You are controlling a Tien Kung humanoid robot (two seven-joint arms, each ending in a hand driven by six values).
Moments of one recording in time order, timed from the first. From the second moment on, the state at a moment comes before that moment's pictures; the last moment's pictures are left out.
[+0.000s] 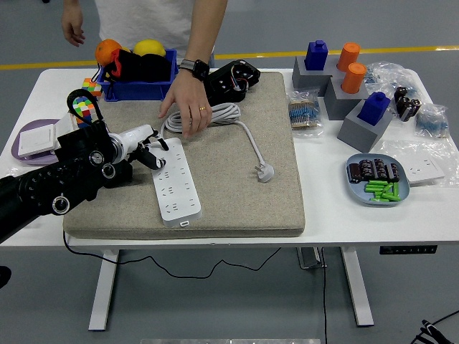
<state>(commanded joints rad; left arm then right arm) -0.88 0.27 -0.52 -0.84 1.38 -0.12 0.43 0.11 -0.08 1.92 0.18 -1.35 0.12 0.04</state>
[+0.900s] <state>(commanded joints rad) -0.81 0.31 -0.71 -1.03 1.53 -0.08 0.33 0.10 -0.08 1.91 0.18 -1.35 0.12 0.04</state>
